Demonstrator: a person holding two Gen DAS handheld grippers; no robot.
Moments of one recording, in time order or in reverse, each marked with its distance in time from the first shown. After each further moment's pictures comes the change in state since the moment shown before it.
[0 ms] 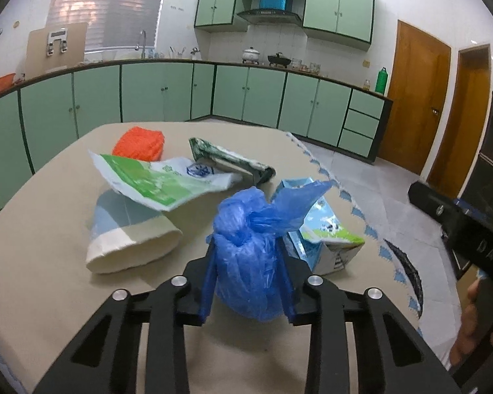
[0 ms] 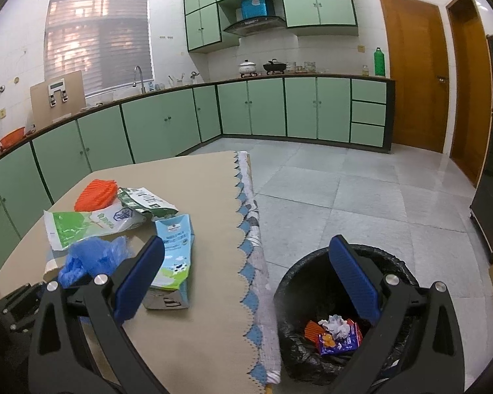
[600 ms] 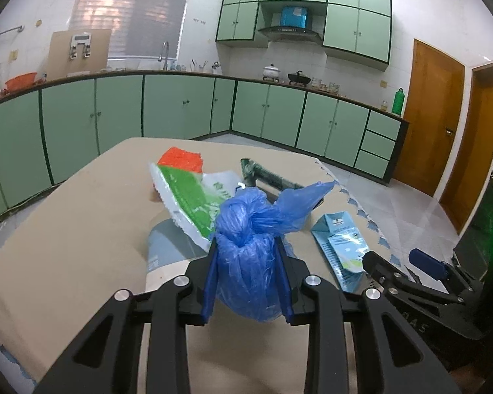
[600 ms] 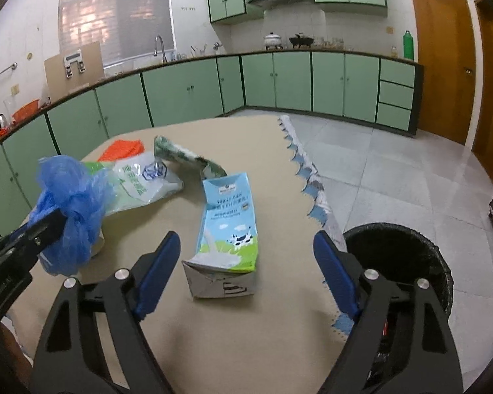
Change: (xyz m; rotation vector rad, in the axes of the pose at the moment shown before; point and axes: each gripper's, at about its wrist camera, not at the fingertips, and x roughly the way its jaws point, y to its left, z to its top) left arm -0.014 0.039 0.015 -0.053 -0.065 0.062; right arm 0.044 0.057 -0.021 -0.047 0.137 0.077
